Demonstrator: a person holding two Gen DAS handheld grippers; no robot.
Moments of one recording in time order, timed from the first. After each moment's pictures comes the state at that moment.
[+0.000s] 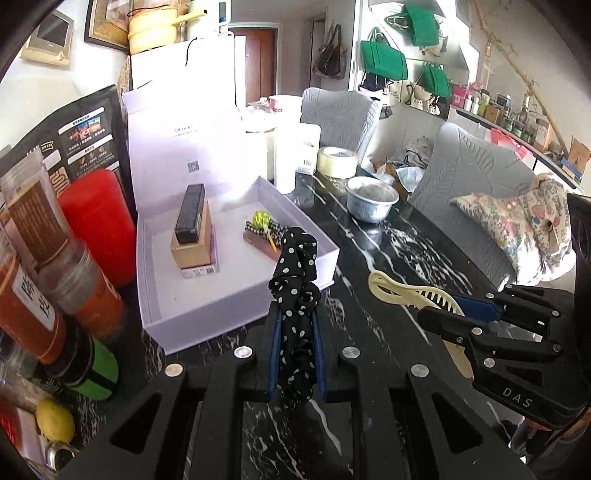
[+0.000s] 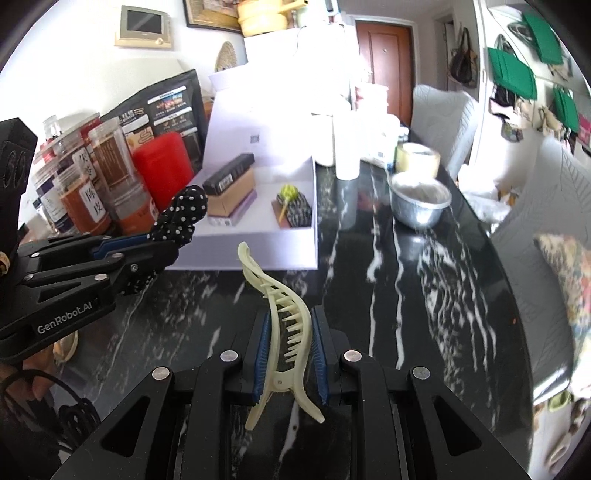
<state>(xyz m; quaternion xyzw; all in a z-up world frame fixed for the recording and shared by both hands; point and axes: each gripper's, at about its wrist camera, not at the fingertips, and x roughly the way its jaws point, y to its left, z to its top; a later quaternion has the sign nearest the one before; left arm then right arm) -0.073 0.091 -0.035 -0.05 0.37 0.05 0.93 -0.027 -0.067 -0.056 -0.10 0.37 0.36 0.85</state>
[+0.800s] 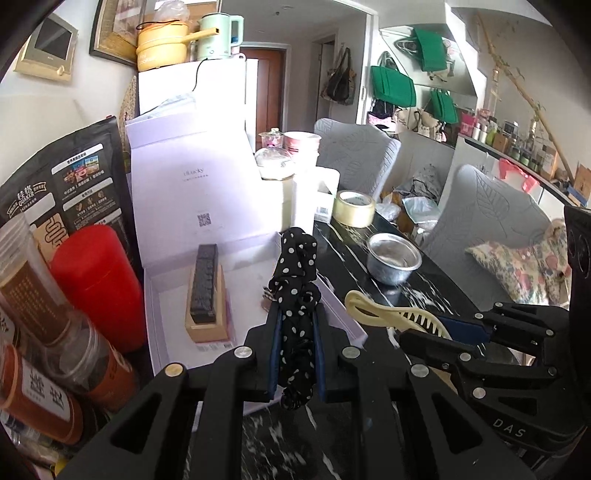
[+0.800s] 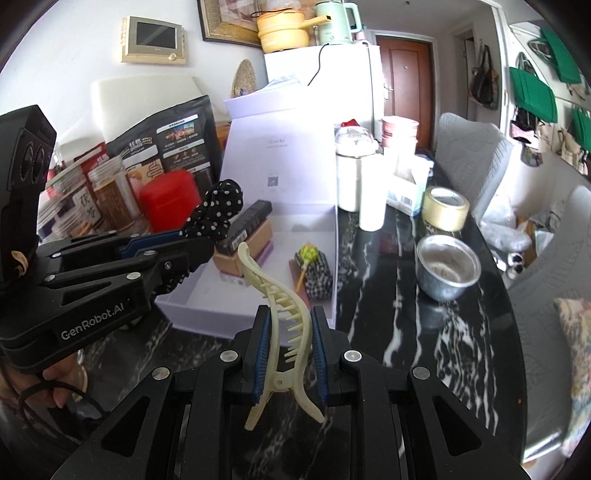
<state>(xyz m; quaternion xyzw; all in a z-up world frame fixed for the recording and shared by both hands) -0.017 0.129 -0.004 -0.06 0.32 0.06 0.94 0.021 -0.019 -0.021 -0.09 0.34 0.40 0.84</state>
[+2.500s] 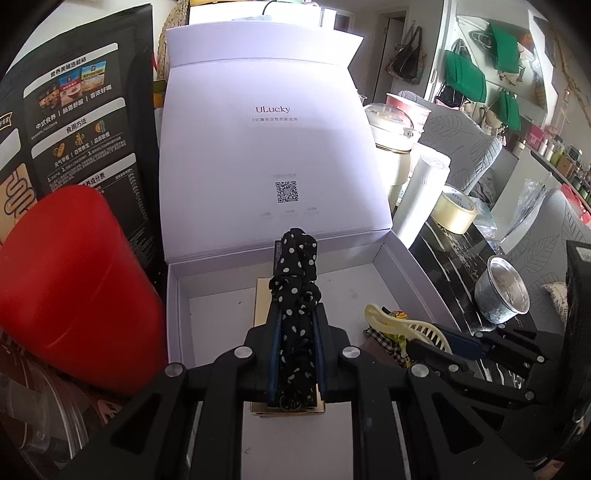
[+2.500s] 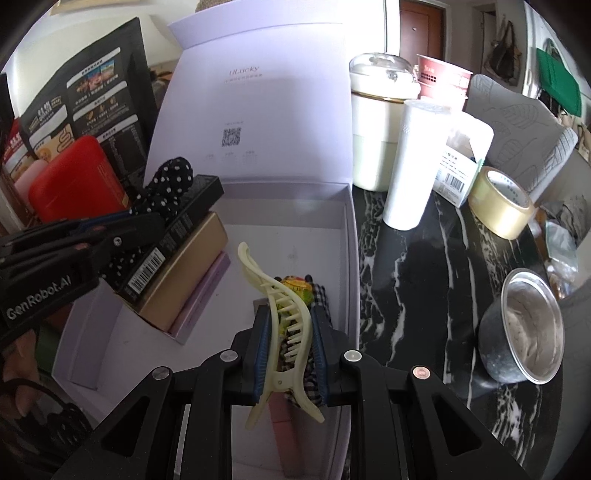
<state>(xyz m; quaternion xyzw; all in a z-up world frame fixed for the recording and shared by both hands) 0.082 0.235 -0.070 -0.12 0.39 0.14 0.90 0.138 0.098 -0.100 -0.15 0.42 0.38 0.81</state>
